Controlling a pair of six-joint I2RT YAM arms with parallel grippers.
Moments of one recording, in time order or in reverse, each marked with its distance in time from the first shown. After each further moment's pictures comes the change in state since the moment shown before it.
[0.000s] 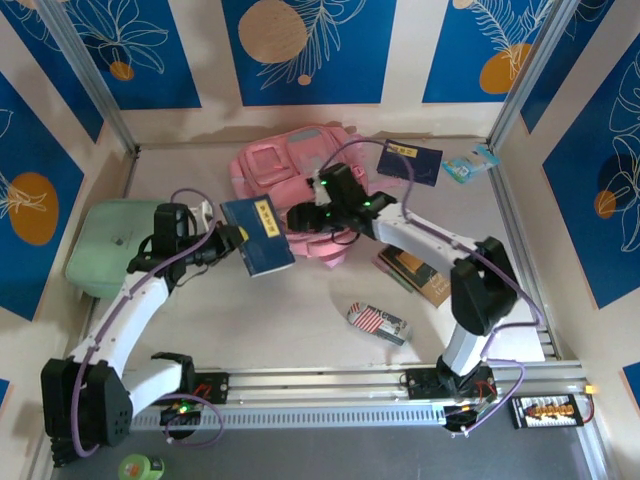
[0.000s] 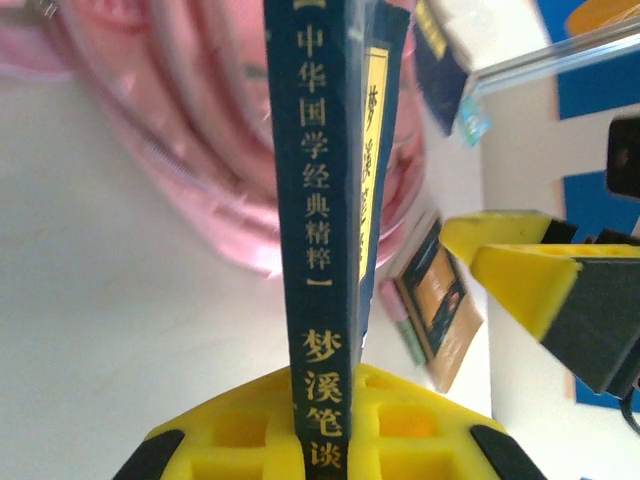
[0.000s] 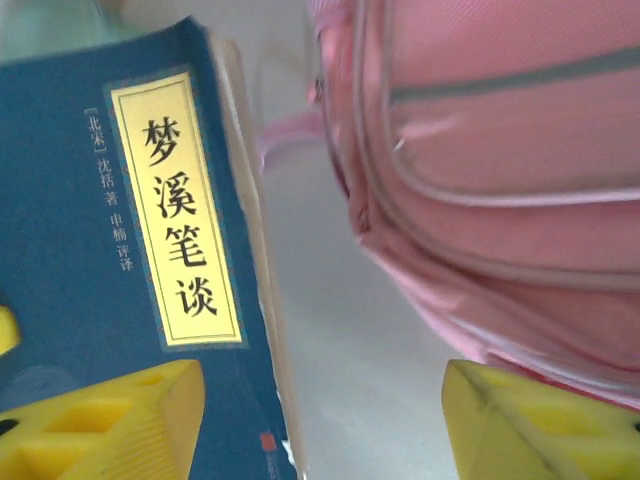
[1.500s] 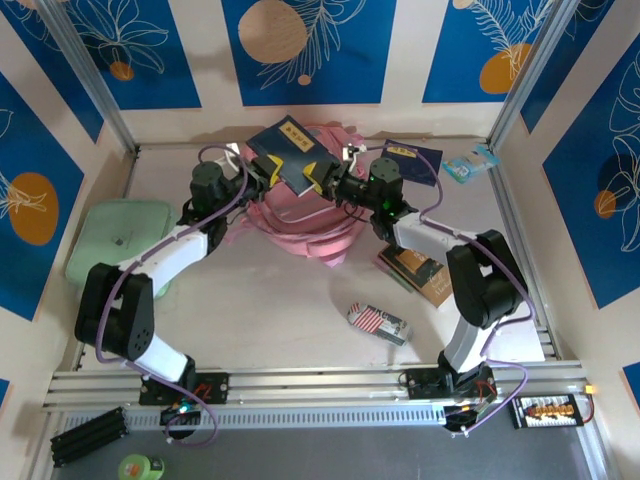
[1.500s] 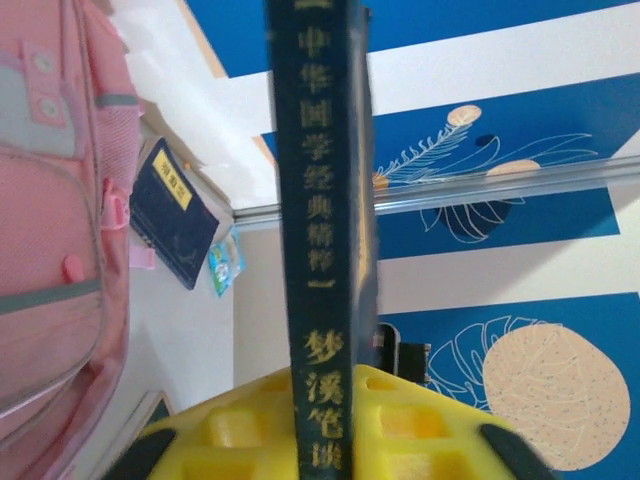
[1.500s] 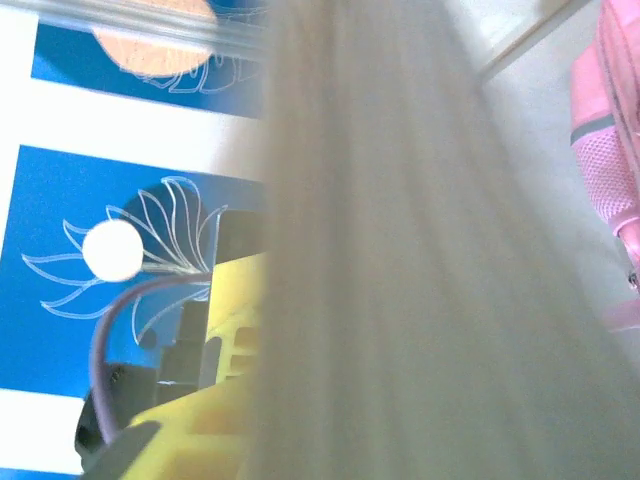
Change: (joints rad) left arm -0.180 0.450 0.217 0.819 -0.133 -0.625; right arm -0.179 0.021 -0.258 1.033 -0.314 0.798
